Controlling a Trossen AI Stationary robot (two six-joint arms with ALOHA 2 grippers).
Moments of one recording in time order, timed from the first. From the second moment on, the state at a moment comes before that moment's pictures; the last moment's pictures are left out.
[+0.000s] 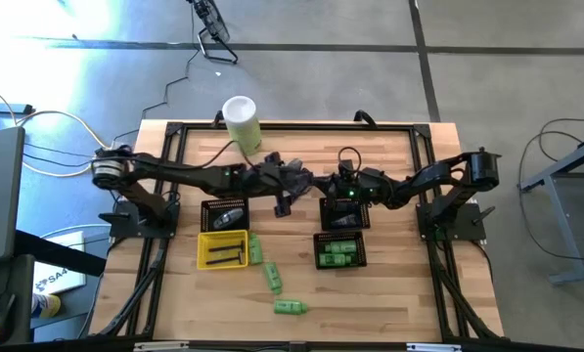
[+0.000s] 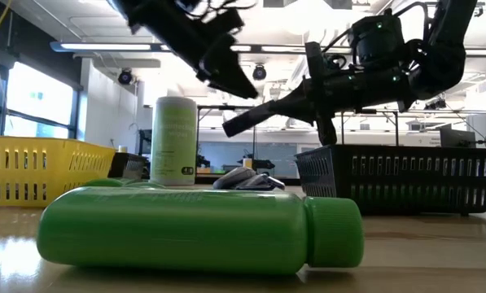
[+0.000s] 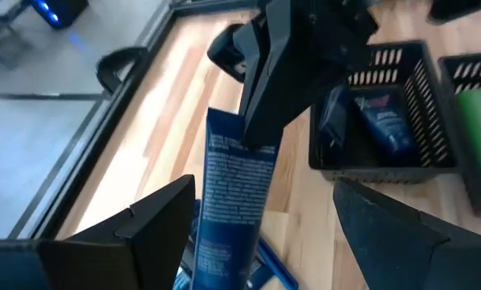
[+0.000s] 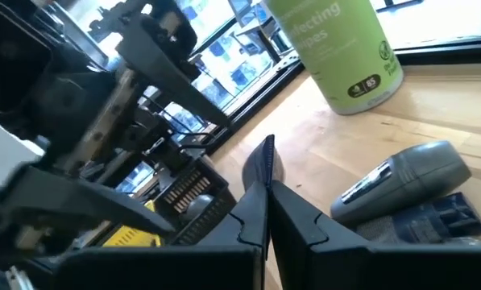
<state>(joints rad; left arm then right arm) 0.05 1.55 1.04 0.00 -0.30 0.11 -0.16 1.64 0.46 1.10 0.11 0.68</state>
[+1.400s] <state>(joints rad) 0.05 0.85 0.46 0.18 -0.30 -0.04 0.10 1.11 0.46 0.39 0.36 0.53</state>
